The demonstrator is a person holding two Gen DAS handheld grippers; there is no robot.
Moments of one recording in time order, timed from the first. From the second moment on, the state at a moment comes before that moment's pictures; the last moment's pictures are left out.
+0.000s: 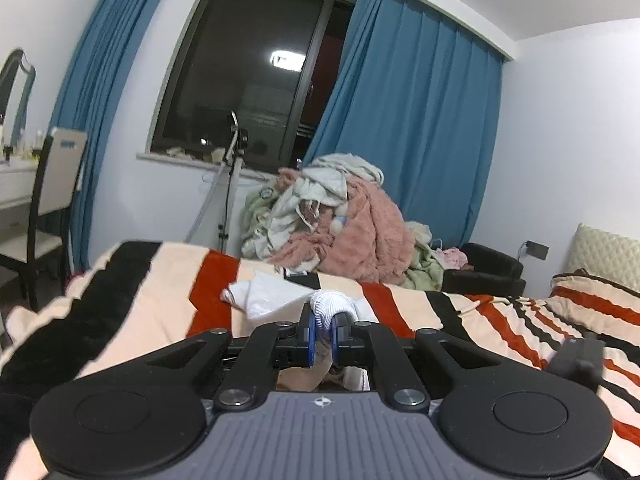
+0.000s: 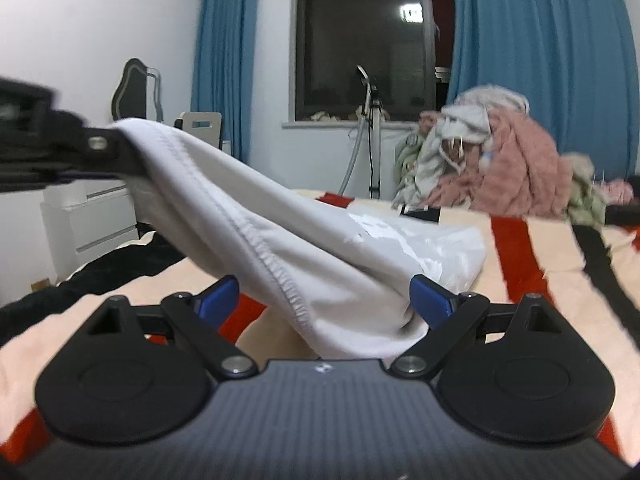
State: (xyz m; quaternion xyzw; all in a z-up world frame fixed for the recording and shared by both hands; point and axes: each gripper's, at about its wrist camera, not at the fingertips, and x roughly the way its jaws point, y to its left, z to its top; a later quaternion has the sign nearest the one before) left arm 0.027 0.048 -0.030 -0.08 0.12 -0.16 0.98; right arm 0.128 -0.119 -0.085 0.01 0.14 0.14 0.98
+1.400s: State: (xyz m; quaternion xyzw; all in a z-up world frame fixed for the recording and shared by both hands) left arm 0.033 0.042 -0.044 -0.13 0.15 -0.18 0.96; right arm 0.105 -0.244 -0.045 0.08 0.11 -0.08 0.99
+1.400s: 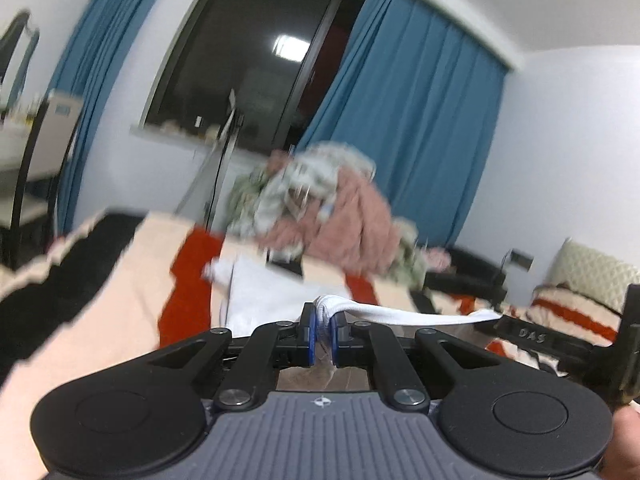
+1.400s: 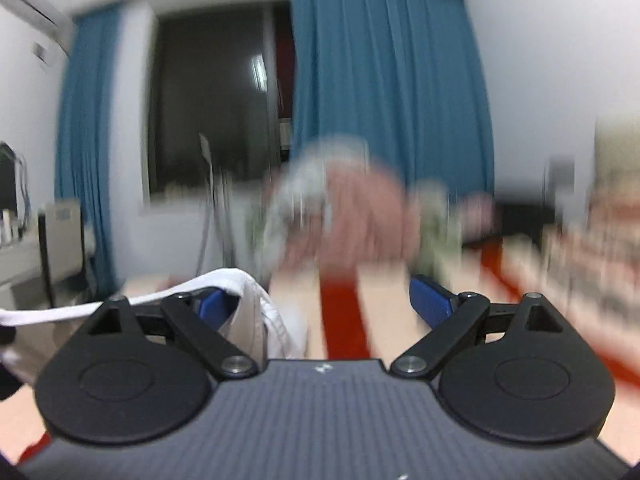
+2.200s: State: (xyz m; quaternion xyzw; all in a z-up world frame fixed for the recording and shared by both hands) left arm 0.069 0.029 -0.108 -0.08 0.31 -0.08 0.94; right arm 0.079 -0.218 -0.032 0.03 0.01 -0.08 1.00
